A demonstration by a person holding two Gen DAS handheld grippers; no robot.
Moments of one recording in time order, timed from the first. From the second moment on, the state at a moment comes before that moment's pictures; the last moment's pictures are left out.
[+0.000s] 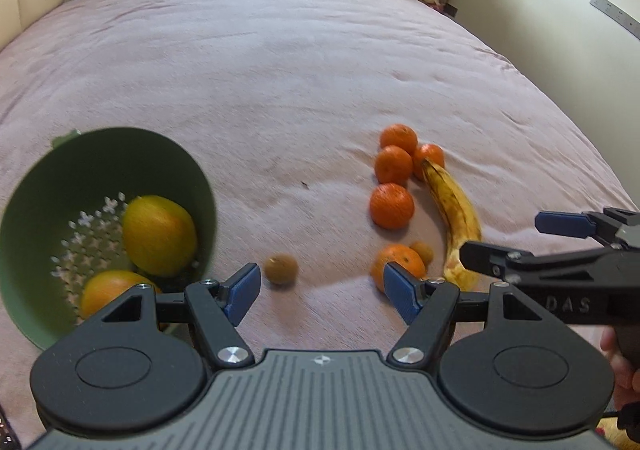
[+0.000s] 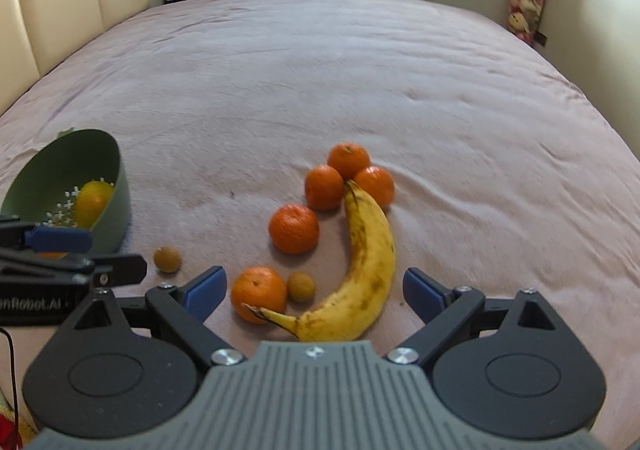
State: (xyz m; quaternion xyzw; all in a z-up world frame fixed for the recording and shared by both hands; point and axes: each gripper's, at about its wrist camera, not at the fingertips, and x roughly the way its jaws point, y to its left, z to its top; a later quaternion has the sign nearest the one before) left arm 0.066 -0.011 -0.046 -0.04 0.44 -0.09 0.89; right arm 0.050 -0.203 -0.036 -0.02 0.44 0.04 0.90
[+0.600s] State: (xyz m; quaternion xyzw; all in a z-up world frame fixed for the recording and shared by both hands) left arm 0.083 -0.048 -0.069 -0.05 0.44 -0.16 0.88; right arm 0.066 -0.220 -0.051 -0.03 0.46 0.02 0.89
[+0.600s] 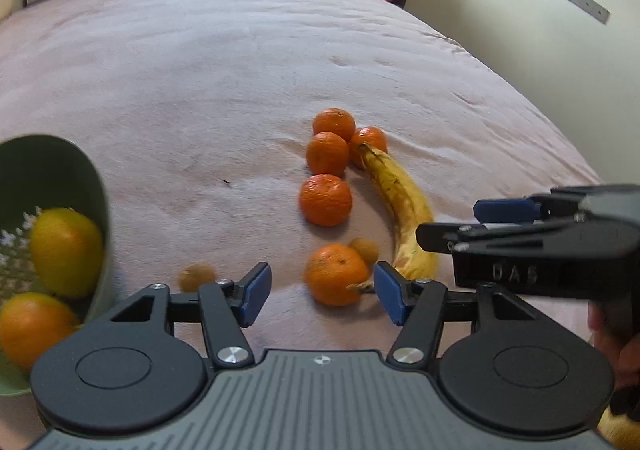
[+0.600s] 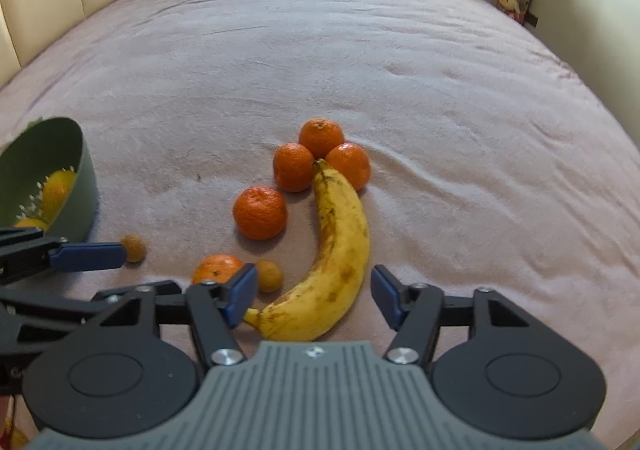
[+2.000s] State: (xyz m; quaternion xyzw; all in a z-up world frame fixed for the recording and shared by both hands) left arm 0.120 -0.037 -0.084 -0.08 0.52 -0.10 0.84; right arm 0.135 -0.189 -0.086 -0.03 0.47 0.09 0.88
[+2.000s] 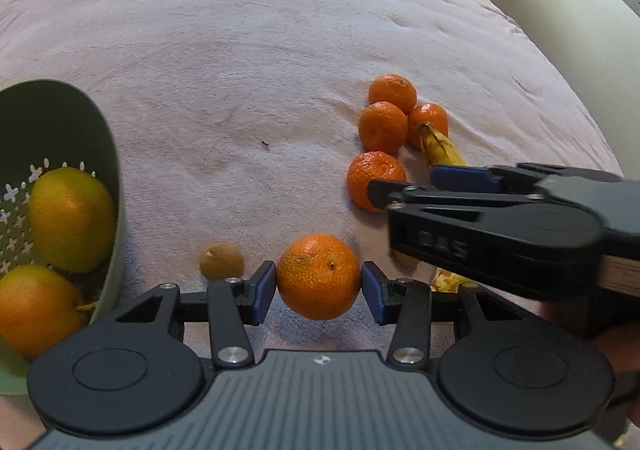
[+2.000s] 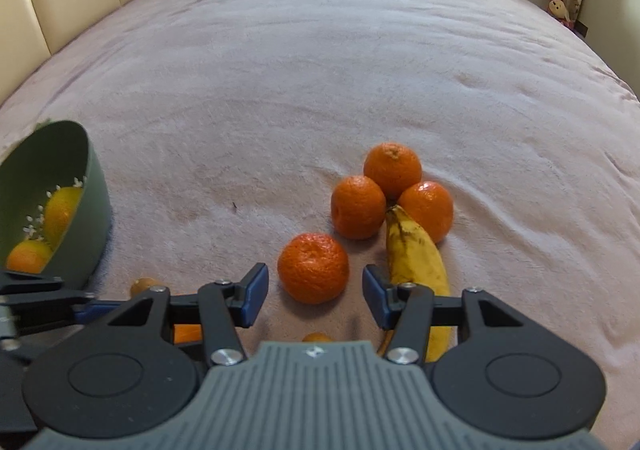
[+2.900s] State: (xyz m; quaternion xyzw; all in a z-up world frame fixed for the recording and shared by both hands) left arm 0.111 -0.003 -0.039 -0.12 0.47 -0.09 0.87; right arm 0.147 -0.159 -0.088 -0.08 0.46 0.09 0.88
